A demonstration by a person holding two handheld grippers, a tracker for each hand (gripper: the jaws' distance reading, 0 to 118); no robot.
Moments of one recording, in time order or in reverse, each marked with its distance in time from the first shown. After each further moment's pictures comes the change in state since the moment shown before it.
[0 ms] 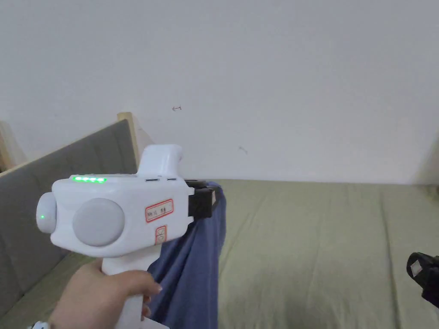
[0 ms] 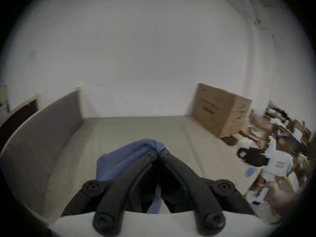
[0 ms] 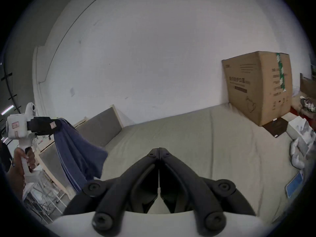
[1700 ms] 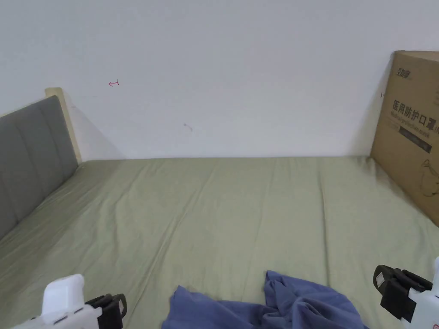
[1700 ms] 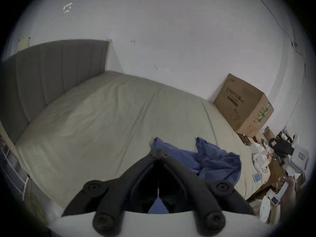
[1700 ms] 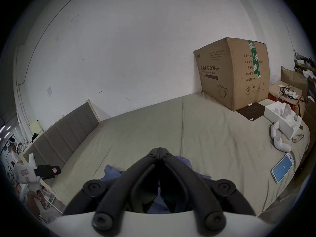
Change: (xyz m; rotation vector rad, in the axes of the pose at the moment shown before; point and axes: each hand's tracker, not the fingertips) left arm -0.068 -0.205 -0.030 -0.192 0.222 0.344; right arm 0.051 -0.052 0.004 -0.088 -0.168 -0.034
